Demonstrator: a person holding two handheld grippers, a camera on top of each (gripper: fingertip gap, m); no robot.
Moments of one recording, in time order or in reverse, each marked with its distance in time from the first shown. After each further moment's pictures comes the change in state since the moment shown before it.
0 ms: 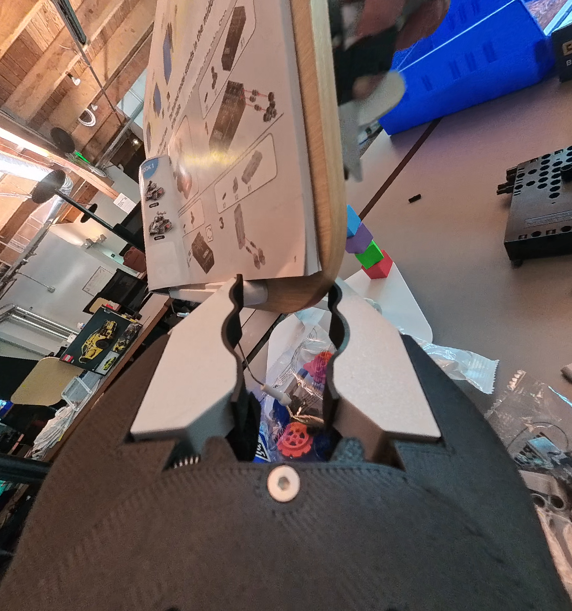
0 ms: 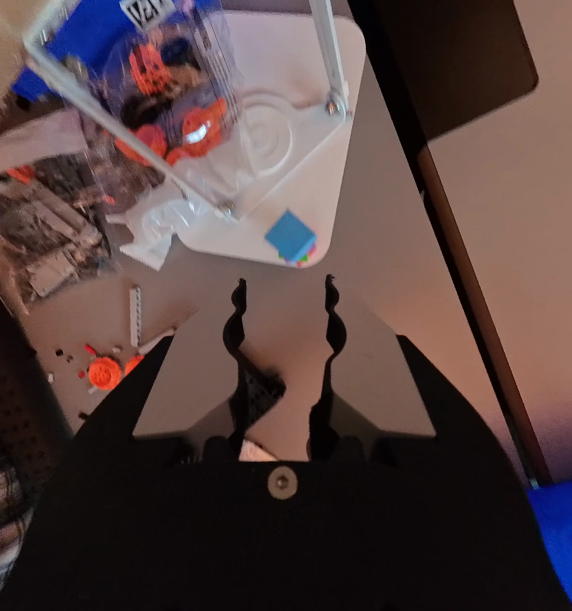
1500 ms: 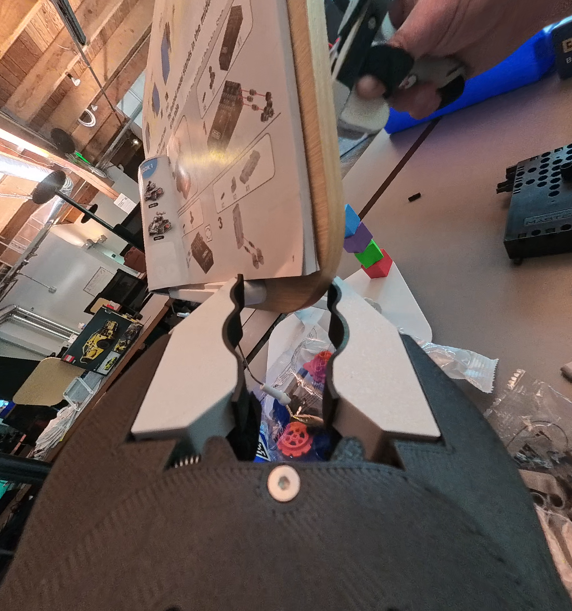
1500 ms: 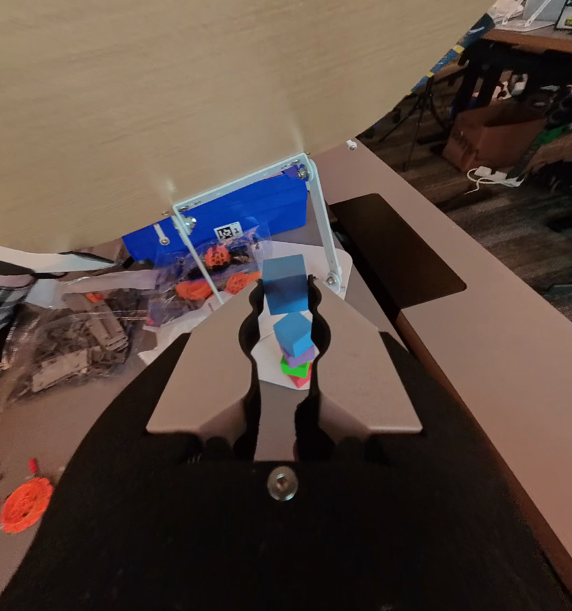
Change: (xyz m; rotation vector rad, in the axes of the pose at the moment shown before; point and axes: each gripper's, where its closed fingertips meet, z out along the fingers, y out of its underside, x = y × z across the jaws) left arm 0.000 -0.001 0.001 -0.002 0.000 0.005; right arm -0.008 -0.040 -0.036 0.748 -0.084 -0.122
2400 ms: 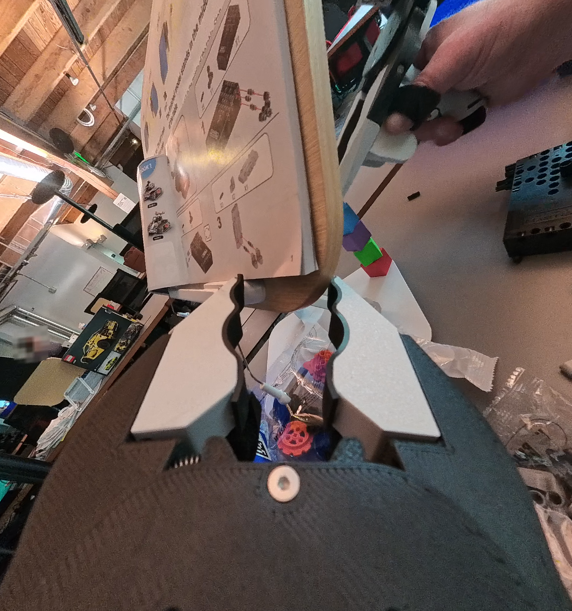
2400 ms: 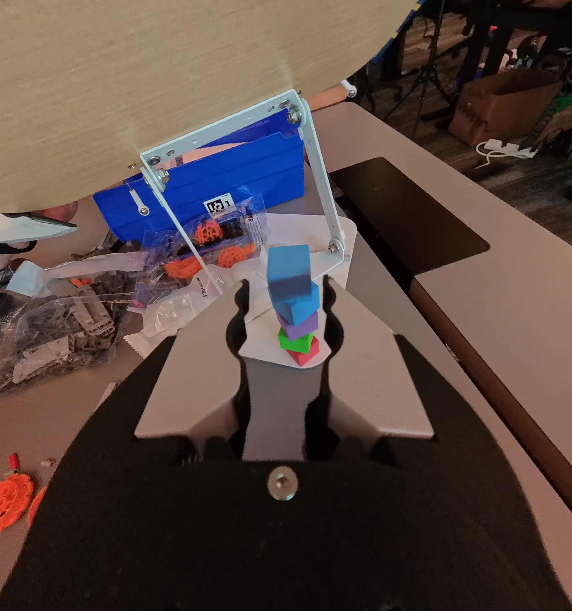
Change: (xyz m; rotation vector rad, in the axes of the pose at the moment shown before) left arm -0.001 0.002 -0.001 -0.004 0.003 0.005; right arm 0.006 0.044 0.015 -0.020 0.002 0.051
